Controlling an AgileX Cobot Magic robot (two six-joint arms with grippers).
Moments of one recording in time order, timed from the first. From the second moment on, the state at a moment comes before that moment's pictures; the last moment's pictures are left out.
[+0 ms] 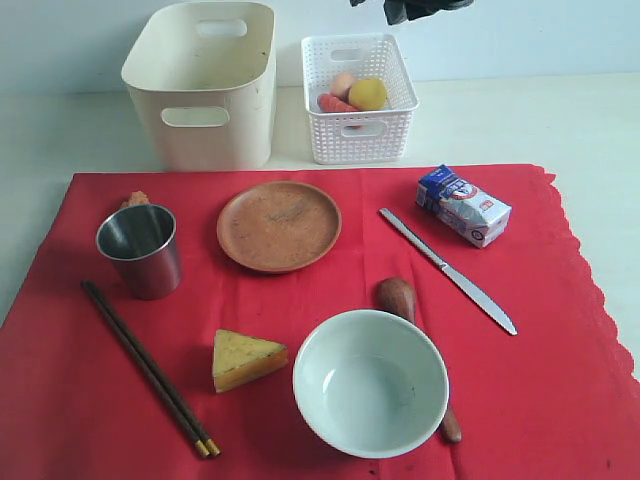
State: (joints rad) left arm 0.09 0.01 0.00 0.07 0.26 -0.11; right arm 0.54 1.80 -1.55 0.03 0.63 0.00
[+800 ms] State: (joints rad) left arm 0.09 0.01 0.00 0.07 0.26 -0.11; right arm 0.66 1.79 -1.26 0.23 0.37 -0.18
